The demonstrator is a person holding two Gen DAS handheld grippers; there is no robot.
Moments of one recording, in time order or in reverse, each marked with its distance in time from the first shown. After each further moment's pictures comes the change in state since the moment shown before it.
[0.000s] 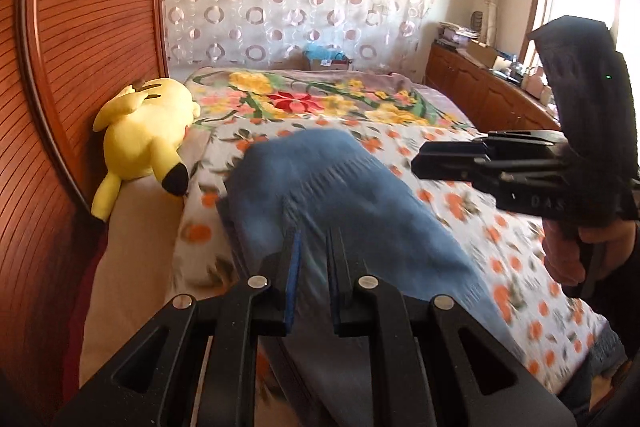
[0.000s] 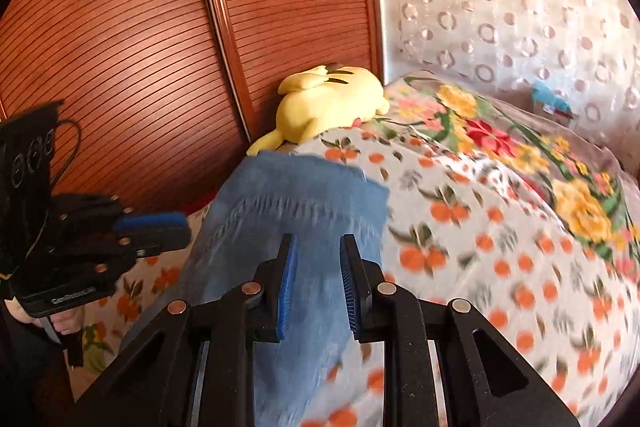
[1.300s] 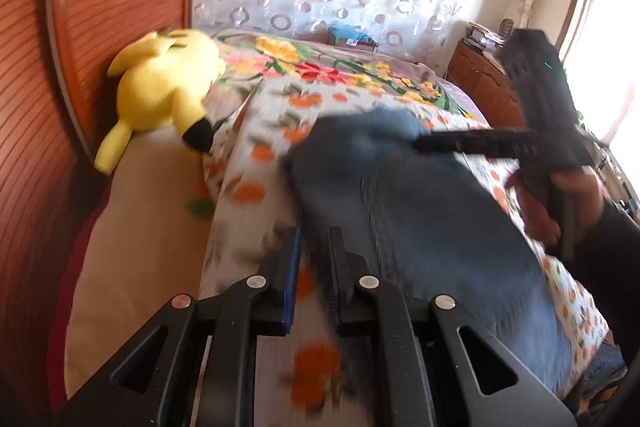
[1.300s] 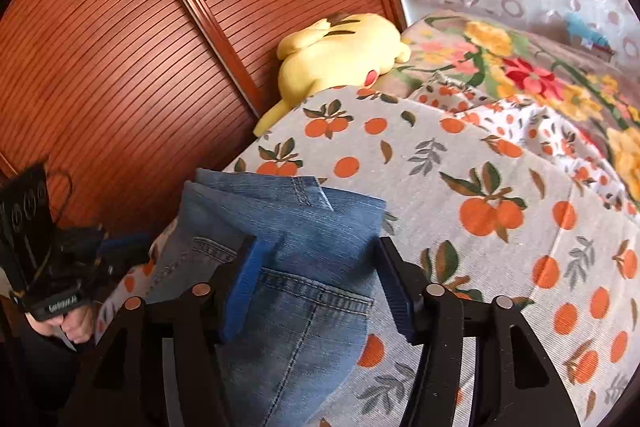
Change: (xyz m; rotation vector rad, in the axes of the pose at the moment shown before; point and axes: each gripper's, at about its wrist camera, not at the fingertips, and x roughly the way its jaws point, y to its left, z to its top) left arm 0.013 0.059 -0.034 -0.140 0.086 -0.011; right arm 0.113 -0.076 0.025 0.154 0.152 0.196
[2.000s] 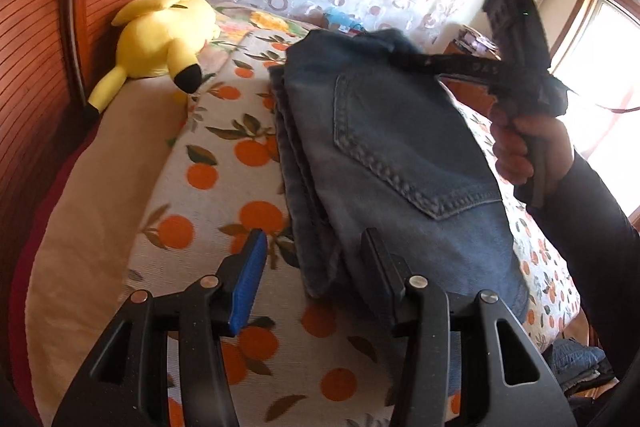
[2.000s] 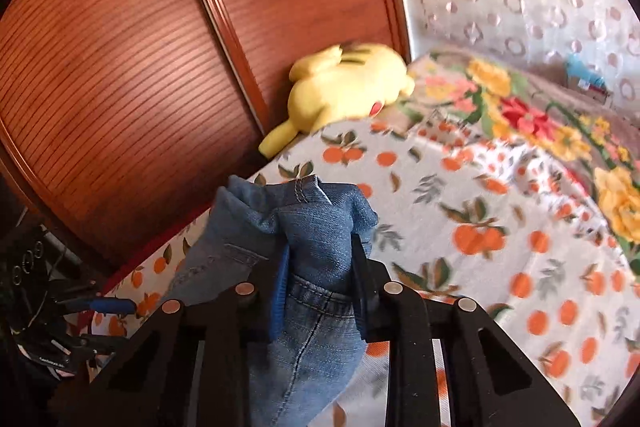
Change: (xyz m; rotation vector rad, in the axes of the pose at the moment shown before) left arm -0.023 -0.022 -0.056 -0.086 0.042 -0.091; right arm -0.042 0.023 -0.007 -0.106 -0.105 -0.068
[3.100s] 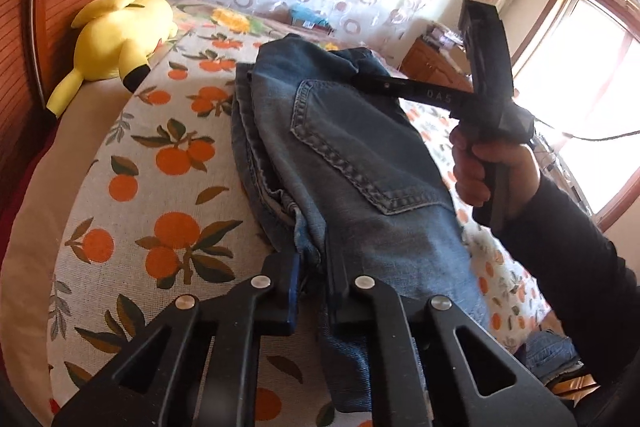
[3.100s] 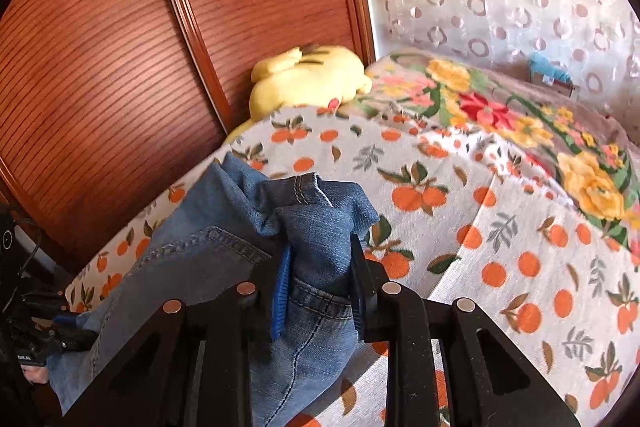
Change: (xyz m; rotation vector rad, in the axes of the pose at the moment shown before) left arm 0.005 -0.039 0.003 0.030 0.006 -0.118; right arm -0.018 -0.012 -0.037 0.026 -0.031 -0.109
